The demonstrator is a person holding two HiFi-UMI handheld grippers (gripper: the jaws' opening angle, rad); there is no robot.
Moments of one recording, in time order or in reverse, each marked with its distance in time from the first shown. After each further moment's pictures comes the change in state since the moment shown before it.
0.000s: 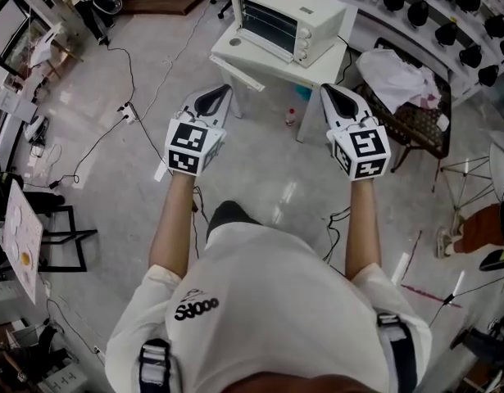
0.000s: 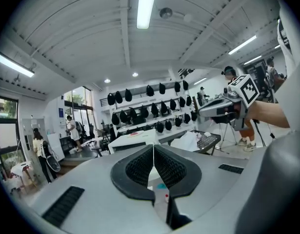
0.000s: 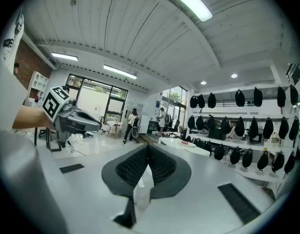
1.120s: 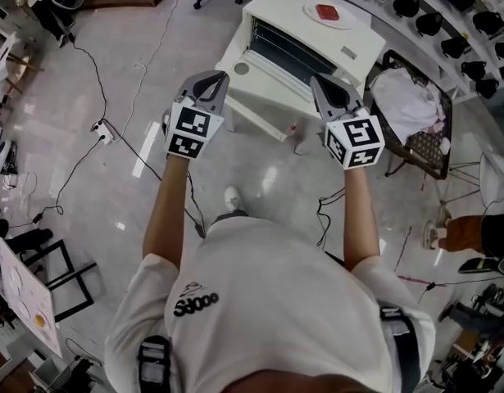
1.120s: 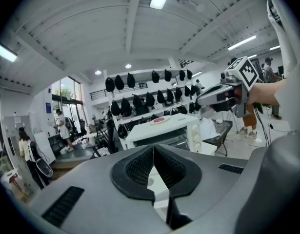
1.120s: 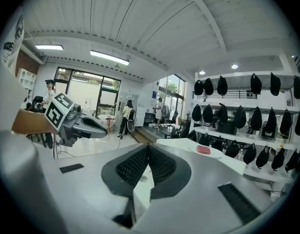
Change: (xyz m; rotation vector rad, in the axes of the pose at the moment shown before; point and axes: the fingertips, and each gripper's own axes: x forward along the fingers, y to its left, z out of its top) left arm 0.226 0.289 -0.091 0.048 0.067 -0.116; right arm 0.359 -0.045 0.000 0.032 0.100 -0.034
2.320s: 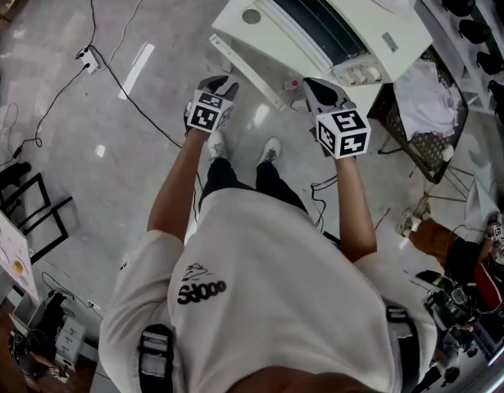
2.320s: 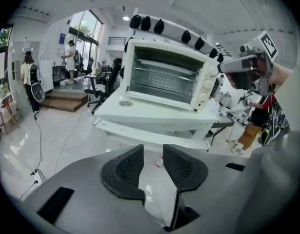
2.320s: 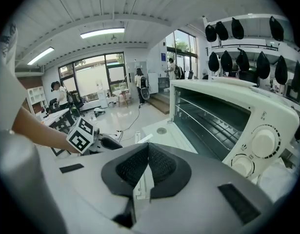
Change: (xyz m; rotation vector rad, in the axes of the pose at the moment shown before) left arm 0.101 -0.106 -0.275 -0.495 0.408 -0.091; right arm 0.061 0.024 -0.184 0.140 0.419 0.266
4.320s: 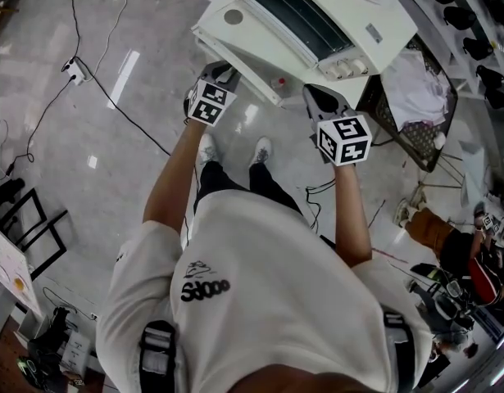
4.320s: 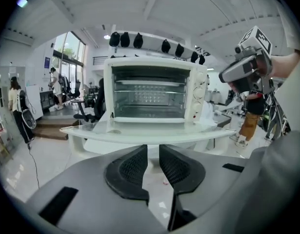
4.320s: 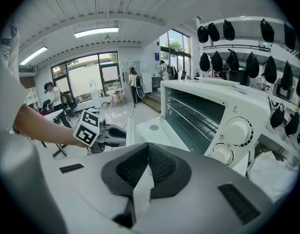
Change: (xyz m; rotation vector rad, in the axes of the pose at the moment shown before) left arm 0.025 -0.022 0.070 0.217 -0.157 -0.029; right arm -0.034 -0.017 -0.016 0.034 0.012 -0.071
